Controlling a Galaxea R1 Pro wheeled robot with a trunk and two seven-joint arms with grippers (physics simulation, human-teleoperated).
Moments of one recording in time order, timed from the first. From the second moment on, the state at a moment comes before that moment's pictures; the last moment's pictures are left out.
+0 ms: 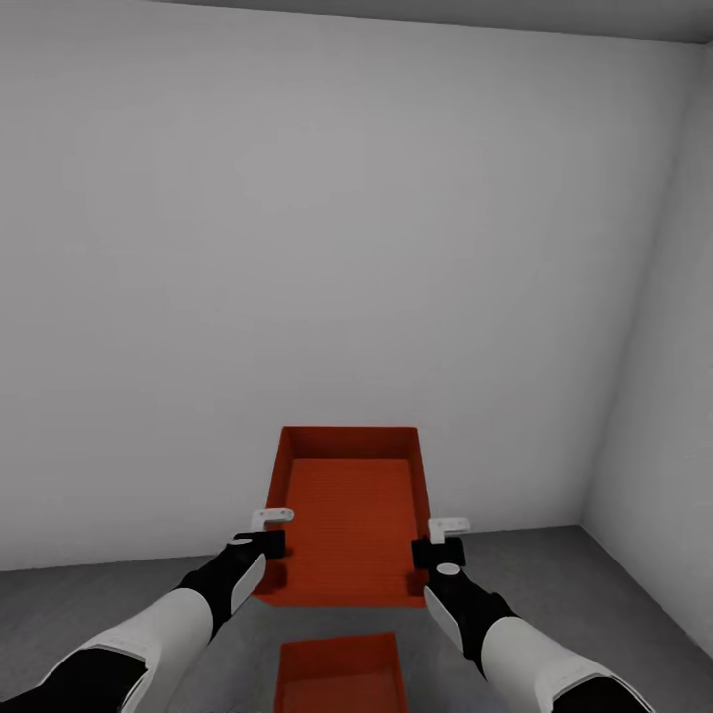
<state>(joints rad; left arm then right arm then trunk) -0.79 -0.07 -0.18 -0.25 0.21 0.14 0.18 -0.72 0.14 0.28 -0.26 -0.13 -0.04 -0.32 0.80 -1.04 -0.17</state>
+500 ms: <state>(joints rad) -0.79 -0.07 -0.18 -0.25 0.21 0.15 0.18 -0.72 0.14 0.28 -0.26 -0.13 -0.04 -0.32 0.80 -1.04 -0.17</state>
